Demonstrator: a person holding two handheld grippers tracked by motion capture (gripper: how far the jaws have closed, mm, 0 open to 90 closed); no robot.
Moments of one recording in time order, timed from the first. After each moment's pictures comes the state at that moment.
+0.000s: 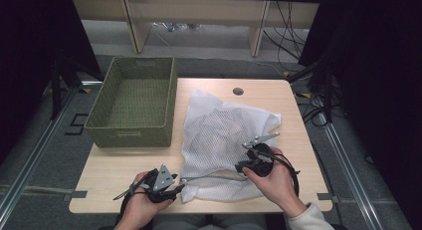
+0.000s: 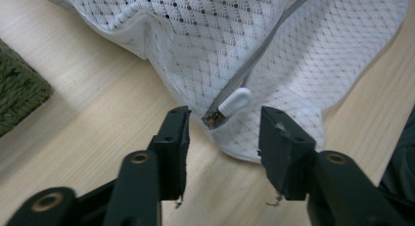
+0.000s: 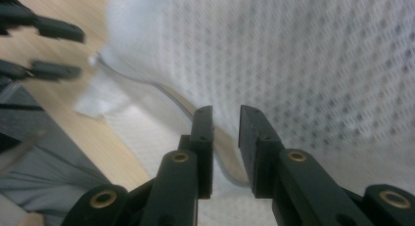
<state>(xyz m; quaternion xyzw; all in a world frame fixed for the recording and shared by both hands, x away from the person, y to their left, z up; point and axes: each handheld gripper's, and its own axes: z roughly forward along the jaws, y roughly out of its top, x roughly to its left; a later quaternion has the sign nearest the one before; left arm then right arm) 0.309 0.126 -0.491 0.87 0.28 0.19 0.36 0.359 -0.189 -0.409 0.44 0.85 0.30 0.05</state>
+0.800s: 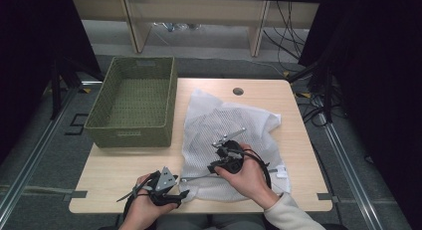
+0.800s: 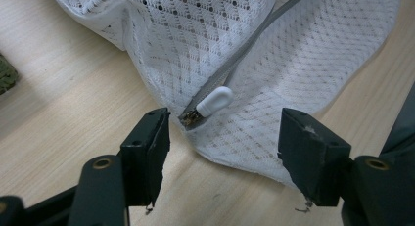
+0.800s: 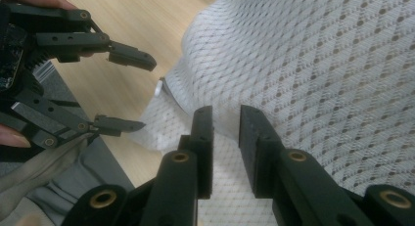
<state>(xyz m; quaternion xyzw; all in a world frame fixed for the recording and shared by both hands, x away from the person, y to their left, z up) 0.307 0.118 -0.501 0.86 0.31 0.15 0.38 0.372 -0.121 -0.414 0.38 0.87 0.30 0.00</state>
